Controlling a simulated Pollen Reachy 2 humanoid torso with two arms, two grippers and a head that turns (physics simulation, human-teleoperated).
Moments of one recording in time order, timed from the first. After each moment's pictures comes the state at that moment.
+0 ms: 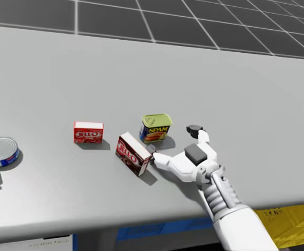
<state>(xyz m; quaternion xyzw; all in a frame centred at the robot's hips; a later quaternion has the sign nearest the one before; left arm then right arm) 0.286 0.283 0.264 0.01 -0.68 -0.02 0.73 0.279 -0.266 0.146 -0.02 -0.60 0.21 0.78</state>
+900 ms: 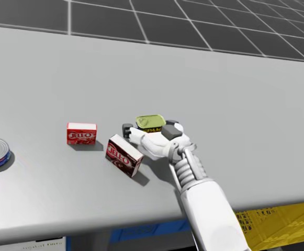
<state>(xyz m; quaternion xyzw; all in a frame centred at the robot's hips) 0.287 0.283 0.264 0.02 -0.69 -0.02 0.73 0.336 -0.233 0.156 0.09 -0.56 0.06 0.82</state>
